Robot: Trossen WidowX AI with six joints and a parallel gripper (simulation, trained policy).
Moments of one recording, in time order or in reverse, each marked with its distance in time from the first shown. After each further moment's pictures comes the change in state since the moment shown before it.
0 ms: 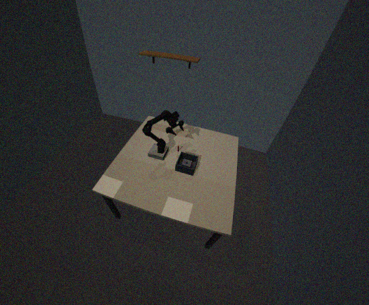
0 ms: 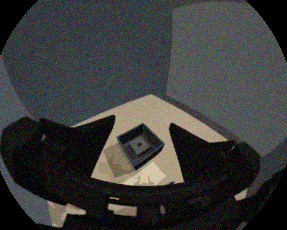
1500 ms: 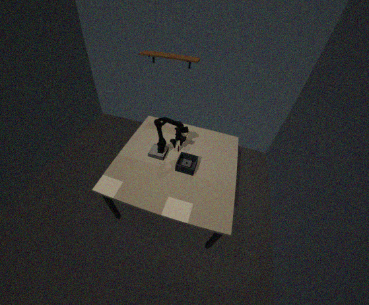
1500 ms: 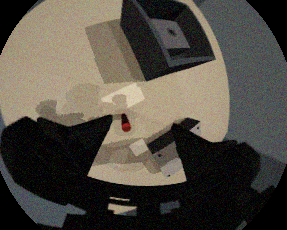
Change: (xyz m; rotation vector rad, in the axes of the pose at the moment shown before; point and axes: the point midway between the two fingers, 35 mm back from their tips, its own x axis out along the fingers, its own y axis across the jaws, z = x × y) arm 0.008 0.021 -0.275 -0.361 1.004 -0.233
